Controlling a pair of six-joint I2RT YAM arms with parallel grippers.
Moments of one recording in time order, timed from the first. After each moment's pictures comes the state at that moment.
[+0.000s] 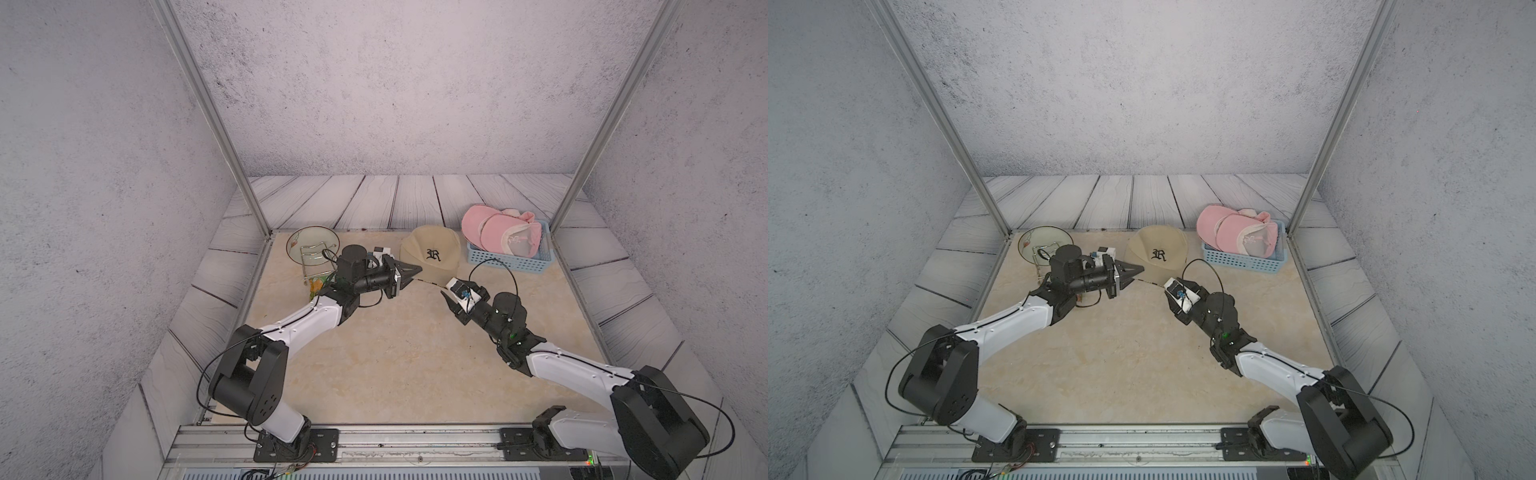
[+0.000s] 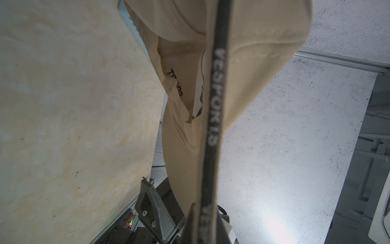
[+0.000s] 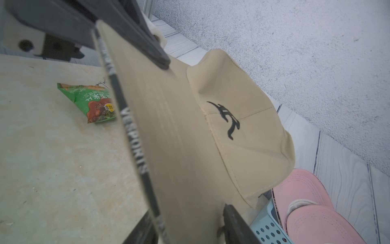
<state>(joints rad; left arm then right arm) -0.50 1.55 0.98 0.41 0.75 -1.63 0.55 1.26 0.51 0.62 -0.10 -0.48</state>
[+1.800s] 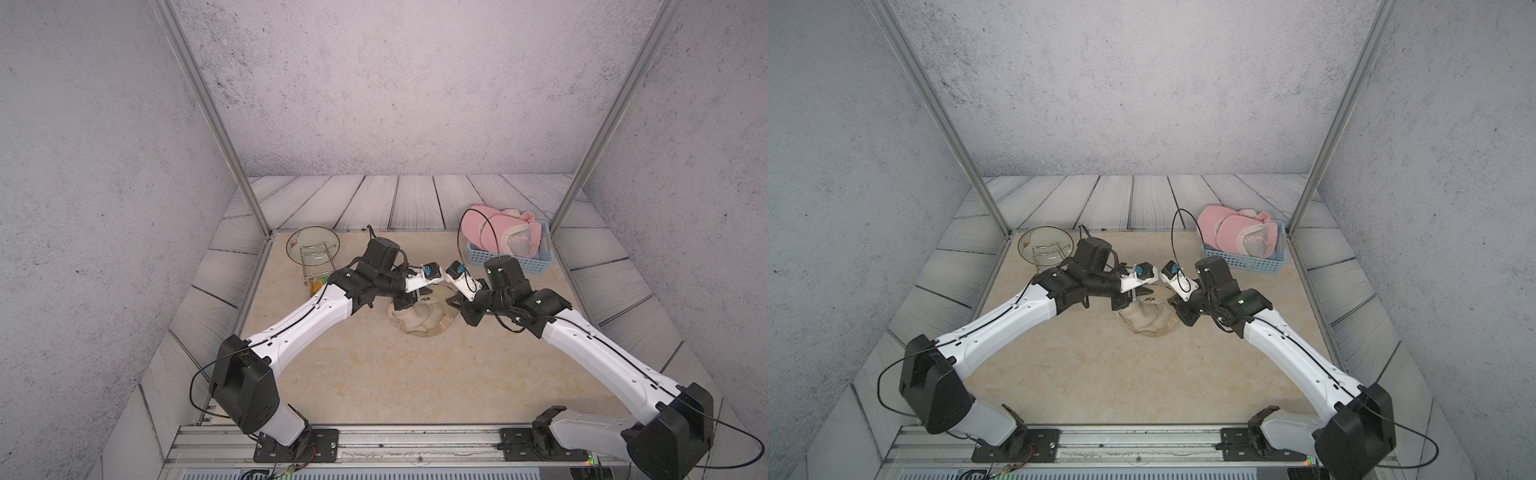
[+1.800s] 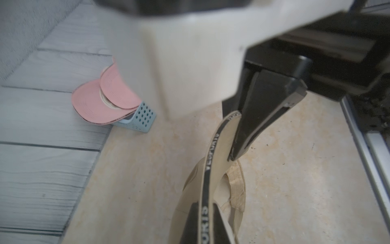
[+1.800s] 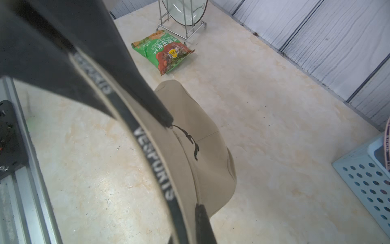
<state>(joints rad) -0.68 1.53 1.33 -0.44 0.49 0.65 0.55 1.22 1.07 -0.59 -0.31 -0.26</state>
